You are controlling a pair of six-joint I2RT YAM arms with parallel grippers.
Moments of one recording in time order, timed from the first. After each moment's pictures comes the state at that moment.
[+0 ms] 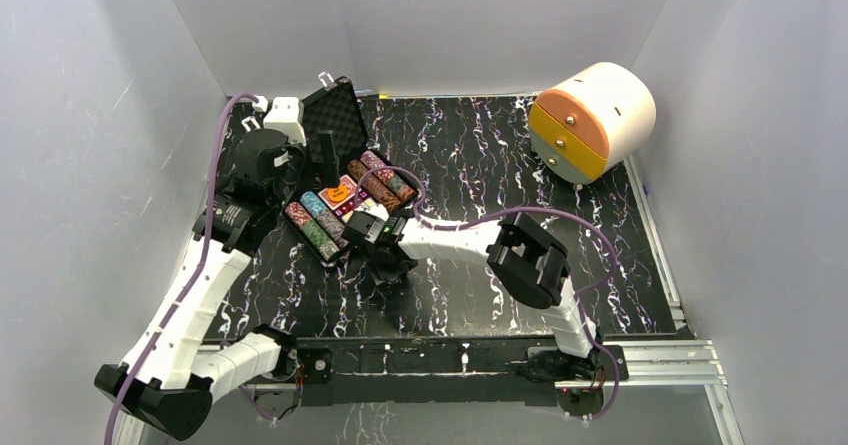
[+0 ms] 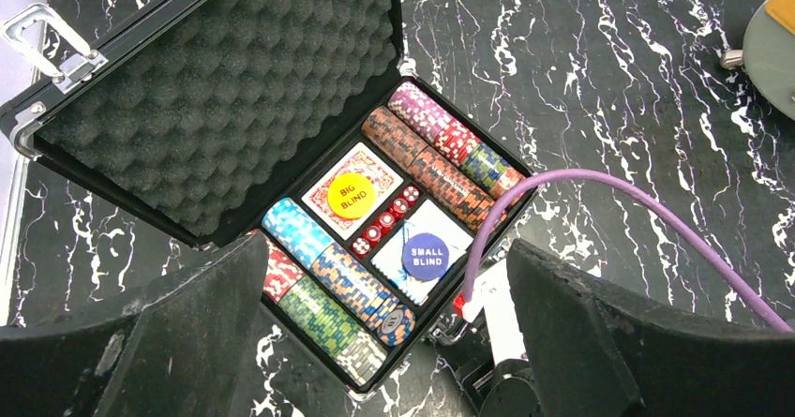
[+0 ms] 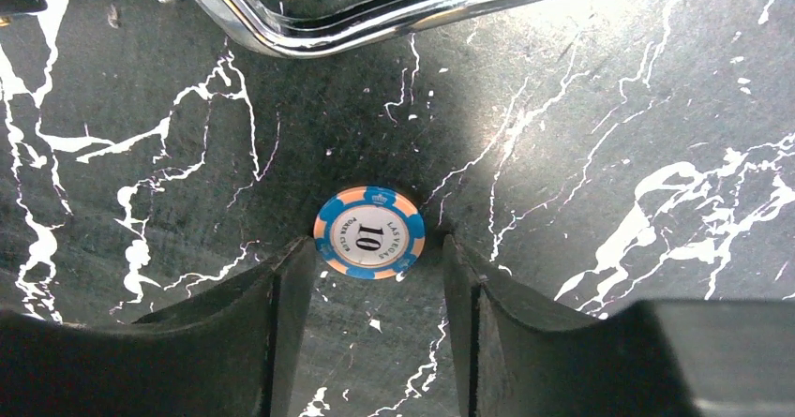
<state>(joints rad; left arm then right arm) -0.39 1.03 1.23 -0.62 -0.24 -0.17 1.17 2.10 1.58 -0.77 0.21 0.62</state>
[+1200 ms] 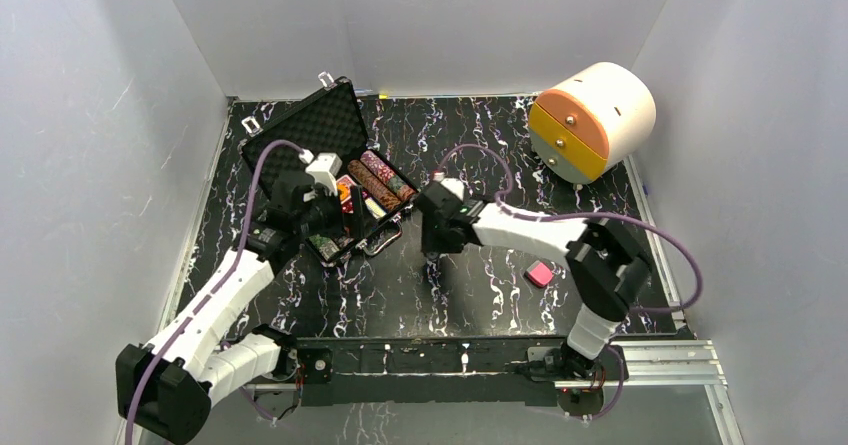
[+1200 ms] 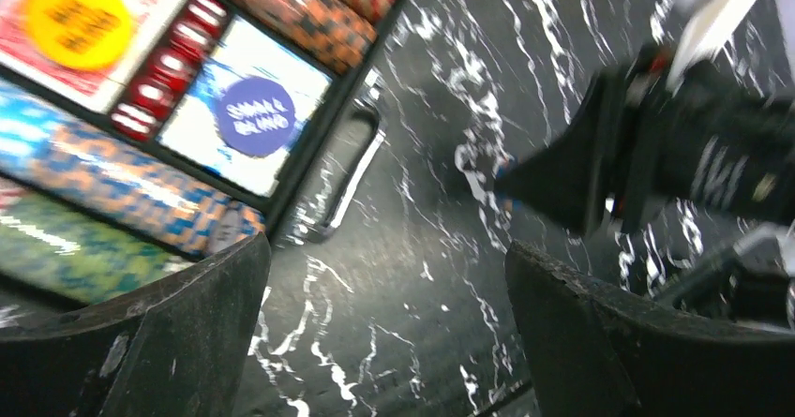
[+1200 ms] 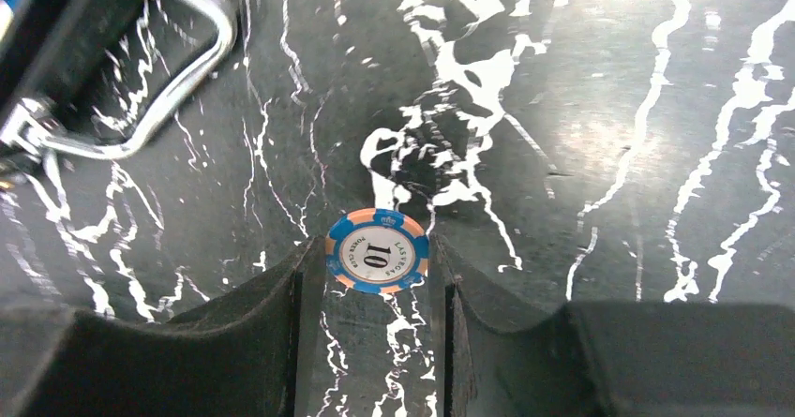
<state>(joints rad) -0.39 0.99 0.82 -0.45 0.17 -0.32 0.96 1.73 1.17 -0.56 0.19 0.81</state>
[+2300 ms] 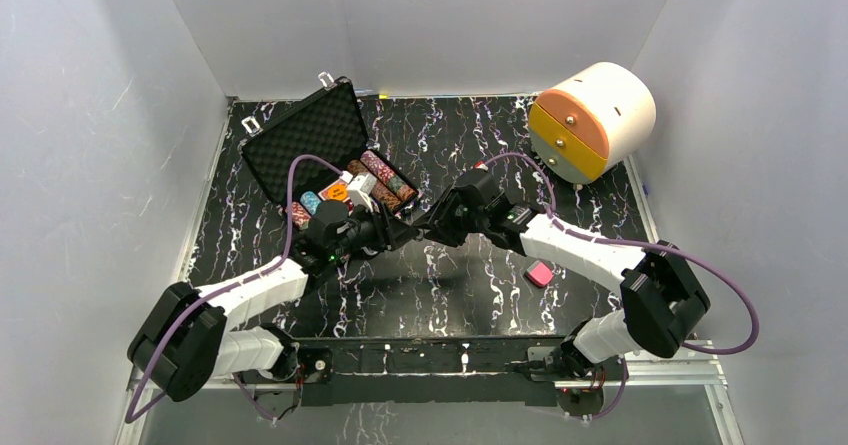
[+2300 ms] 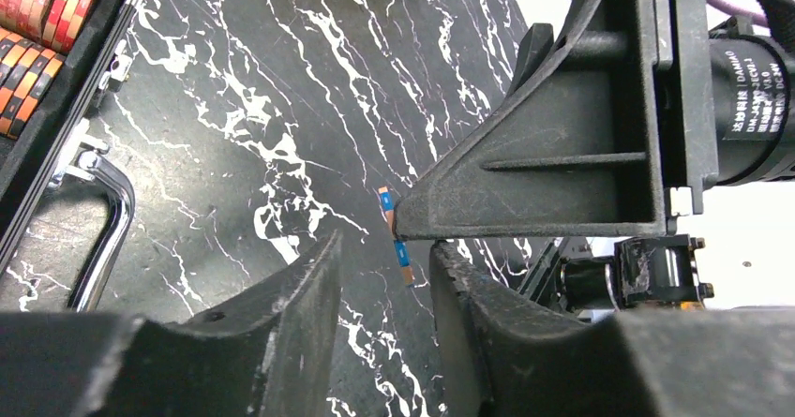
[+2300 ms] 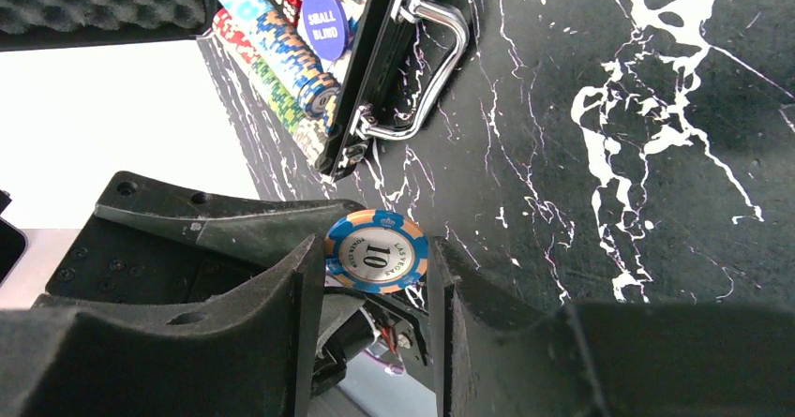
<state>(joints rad) -0.61 1.20 0.47 0.43 0.33 -0.67 0.80 1.42 0.92 -0.21 -0.12 1.28</state>
